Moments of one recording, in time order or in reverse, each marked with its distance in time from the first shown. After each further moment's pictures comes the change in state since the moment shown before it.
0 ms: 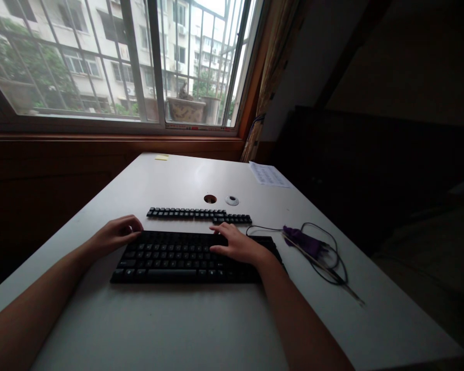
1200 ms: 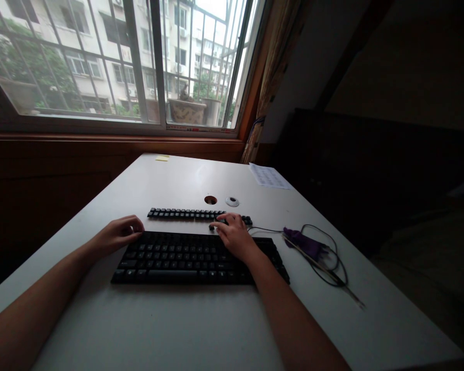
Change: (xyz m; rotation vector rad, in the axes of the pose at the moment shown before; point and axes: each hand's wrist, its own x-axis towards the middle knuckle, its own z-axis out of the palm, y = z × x) left_hand 0.002 0.006 0.001 0.011 0.025 0.039; right_hand 0.020 0.012 0.017 -0.368 0.358 0.017
